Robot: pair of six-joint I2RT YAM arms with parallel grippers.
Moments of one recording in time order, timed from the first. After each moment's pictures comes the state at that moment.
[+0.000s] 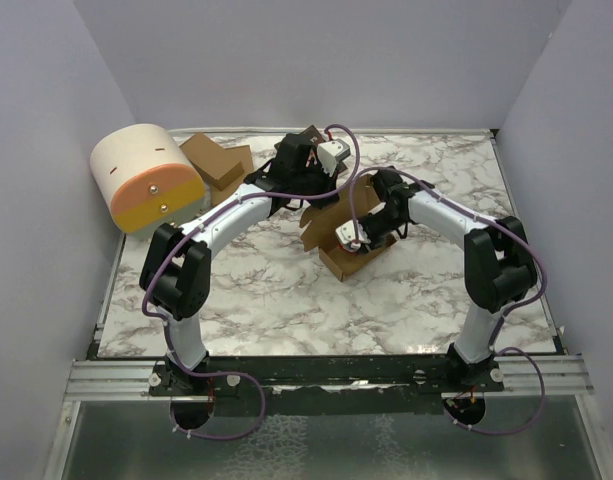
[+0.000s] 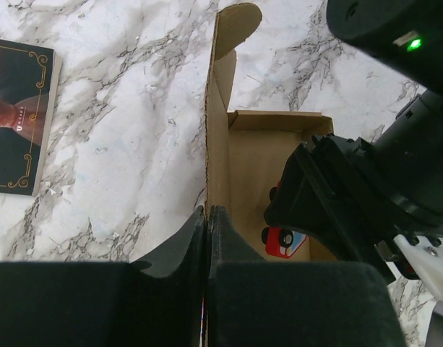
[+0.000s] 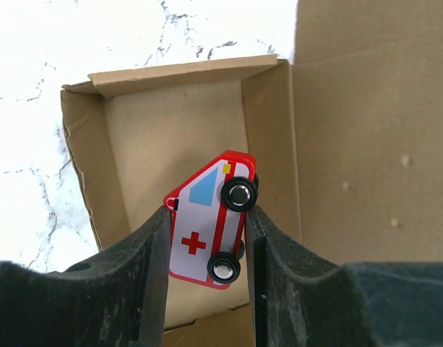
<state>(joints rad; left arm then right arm) -0.57 1.83 1.50 -0.26 0.43 0.05 0.41 1.82 1.29 -0.79 -0.70 -1.70</state>
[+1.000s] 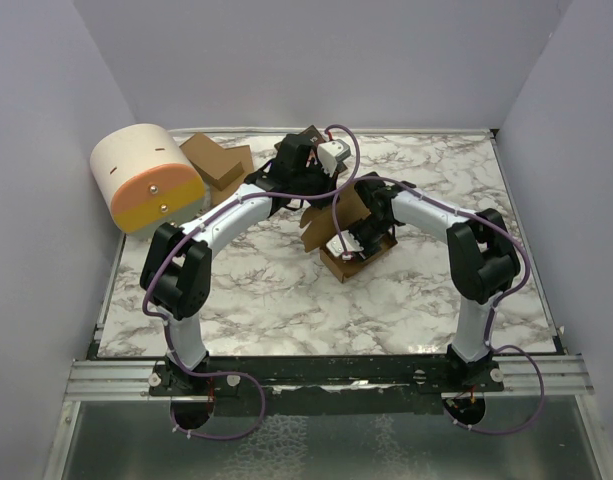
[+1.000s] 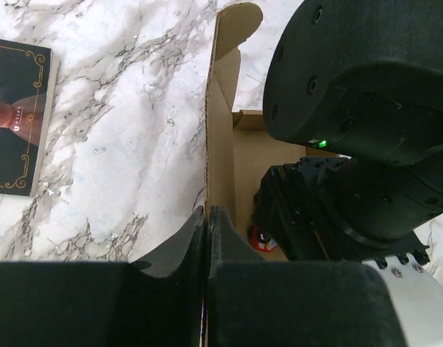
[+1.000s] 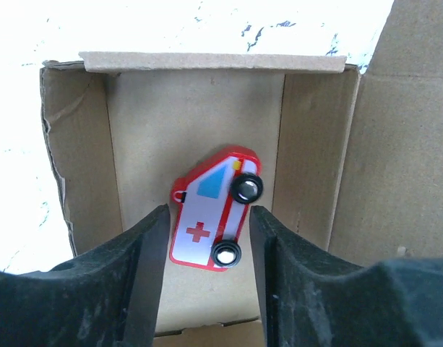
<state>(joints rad) -0.57 1.83 1.50 -0.26 0.44 0.05 0.49 1.92 1.36 -0.86 -0.52 -1.80</state>
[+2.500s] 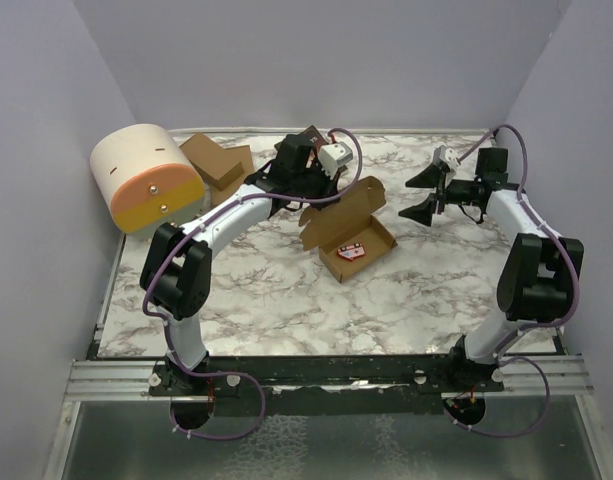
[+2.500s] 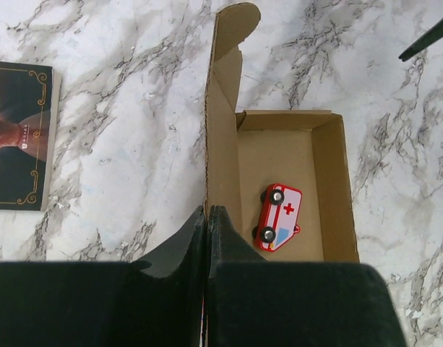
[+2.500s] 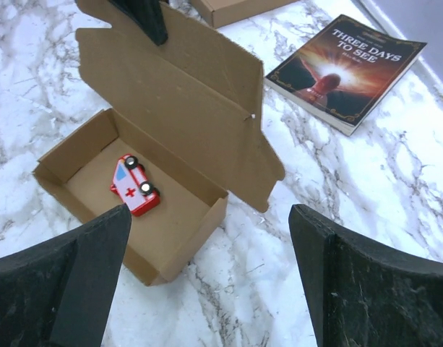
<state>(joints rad) -0.57 1.83 1.49 -0.25 0.46 0.12 -0.14 1.69 1.21 -0.44 -1.31 -0.94</state>
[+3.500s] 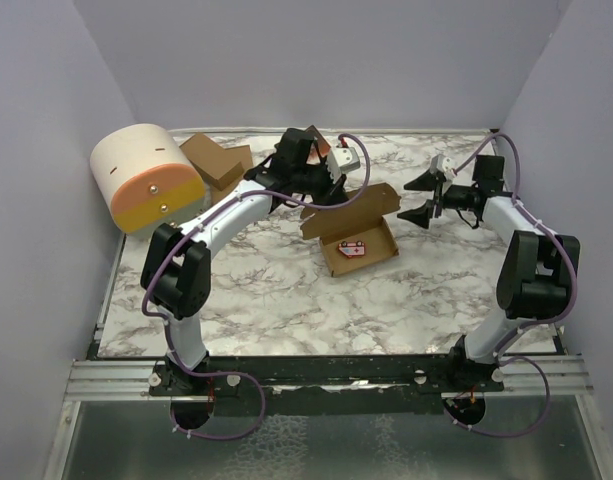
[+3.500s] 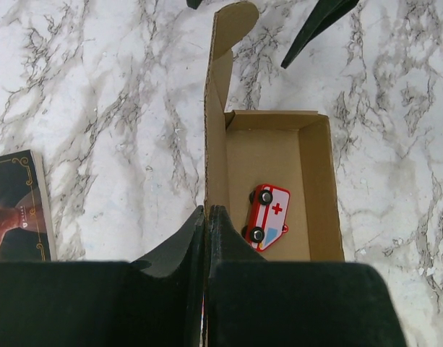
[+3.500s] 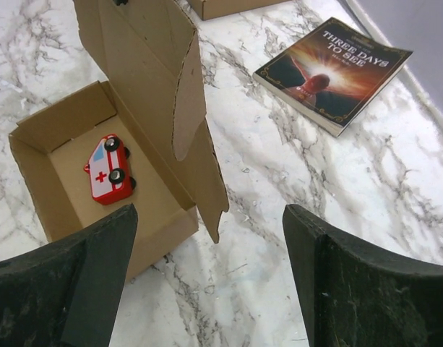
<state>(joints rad) -0.57 1.84 1.55 -0.29 0.67 0.35 -0.14 1.70 1.11 -0.23 -1.31 -0.94</state>
